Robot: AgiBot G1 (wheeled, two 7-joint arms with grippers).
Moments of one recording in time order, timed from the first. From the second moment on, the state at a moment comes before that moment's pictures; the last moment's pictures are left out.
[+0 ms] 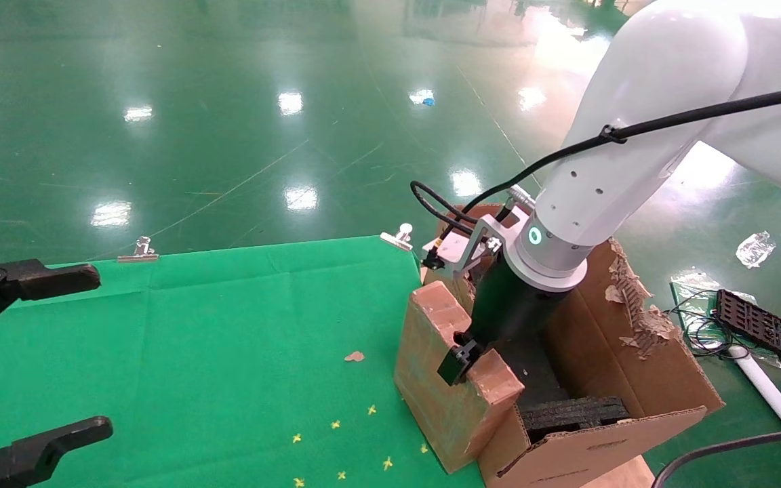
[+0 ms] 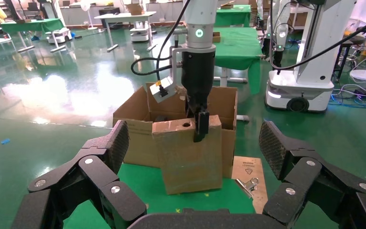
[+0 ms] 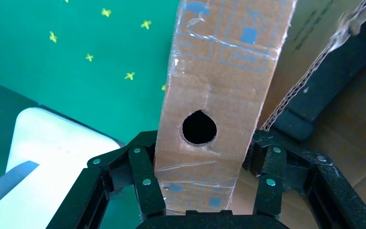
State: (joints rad) left arm -1.08 0.61 0.29 -1.28 0.72 1.49 -0.18; right arm 2.17 -0.93 -1.77 1.21 -1.41 -1.41 1.63
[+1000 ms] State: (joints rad) left arm -1.08 0.61 0.29 -1.28 0.72 1.49 -0.18; right arm 2.43 -0.61 -1.64 1.08 -1.49 -1.33 1.35
